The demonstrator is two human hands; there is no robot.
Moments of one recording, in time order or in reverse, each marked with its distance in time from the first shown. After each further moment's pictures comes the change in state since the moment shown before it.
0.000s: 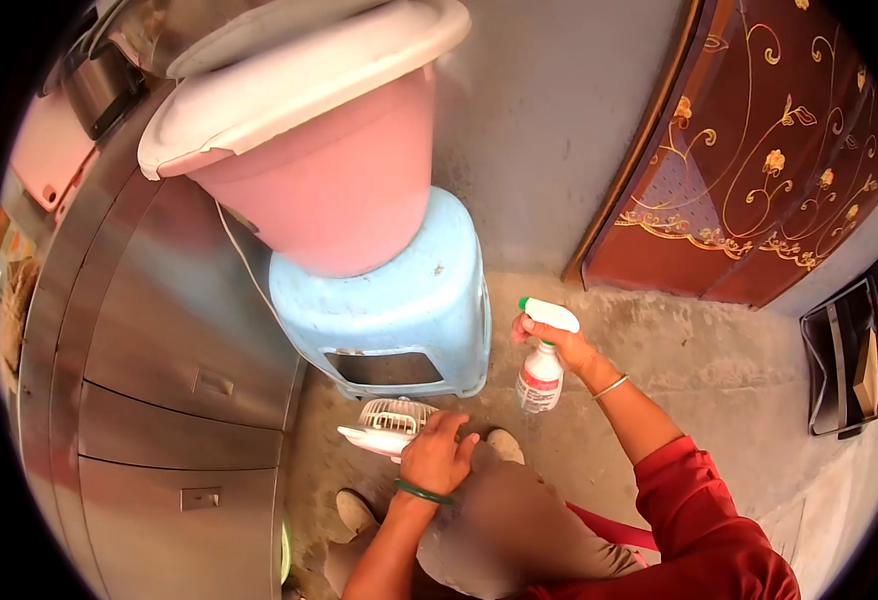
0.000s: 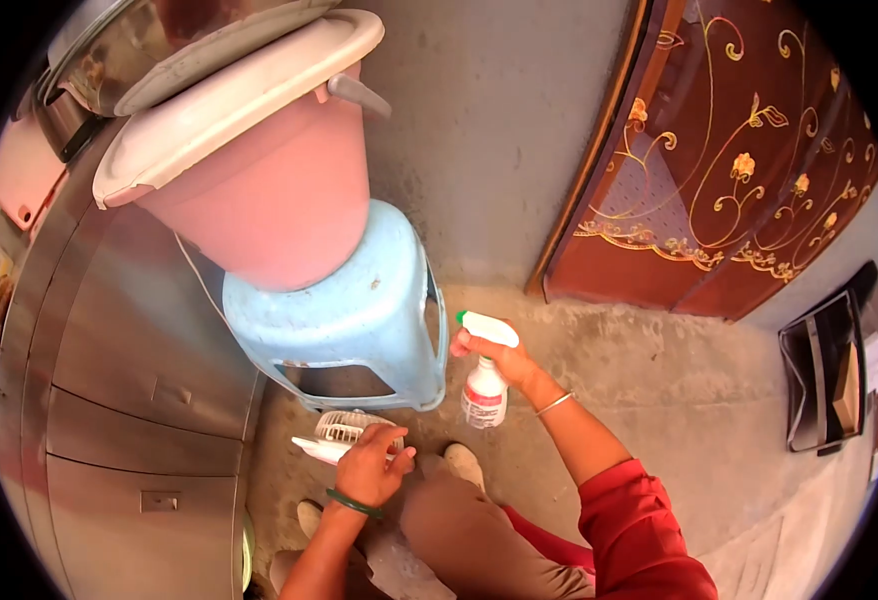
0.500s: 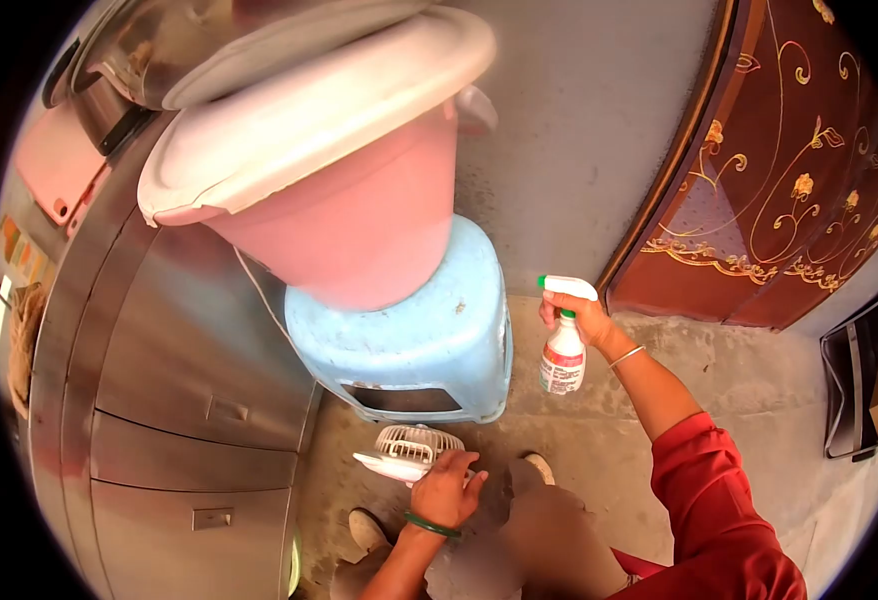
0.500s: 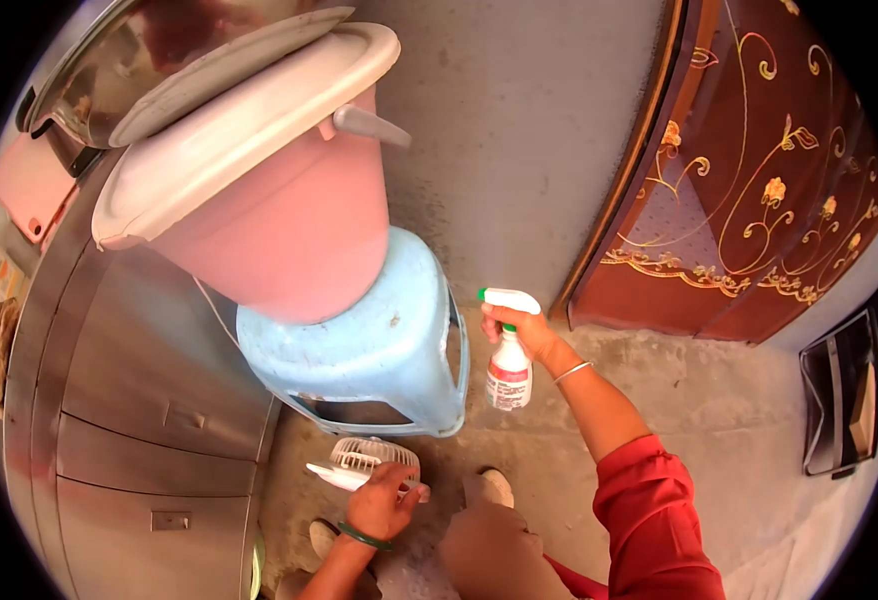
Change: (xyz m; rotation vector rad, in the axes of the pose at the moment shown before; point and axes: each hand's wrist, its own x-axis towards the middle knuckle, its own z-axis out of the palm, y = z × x) left_hand 0.003 0.000 -0.007 -0.041 -0.095 -0.126; right_hand 0.090 -0.013 -0.040 0.044 -0.041 0.078
